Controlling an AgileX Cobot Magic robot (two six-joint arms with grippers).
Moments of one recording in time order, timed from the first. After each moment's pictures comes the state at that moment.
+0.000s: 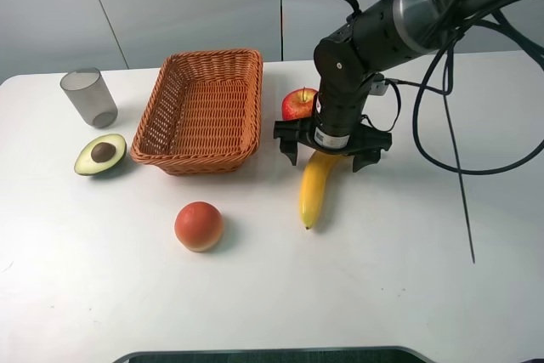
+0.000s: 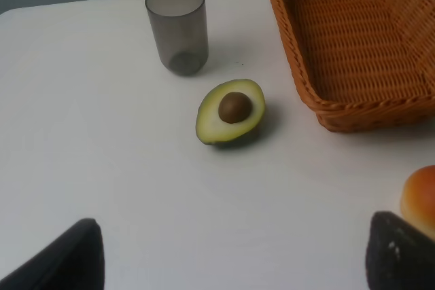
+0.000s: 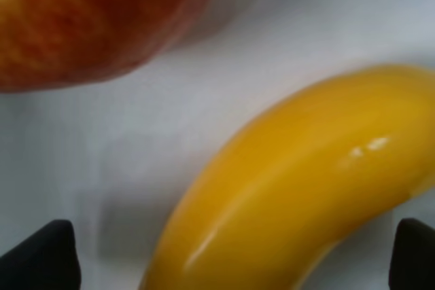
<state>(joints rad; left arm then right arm) -0.09 0.00 -0.51 0.03 1.09 -0.02 0.63 2.10 -1.20 -0.18 0.62 0.93</state>
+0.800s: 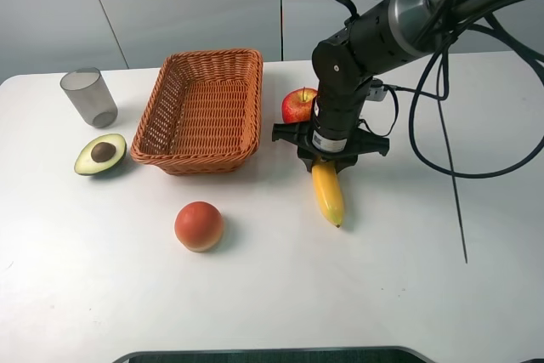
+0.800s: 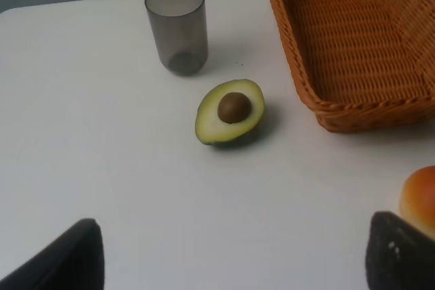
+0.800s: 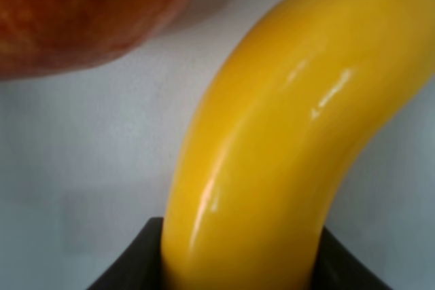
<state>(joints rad) -0.09 0.00 -0.51 0.03 1.09 -0.02 0.63 2.11 -1.21 -0.15 0.63 0.93</state>
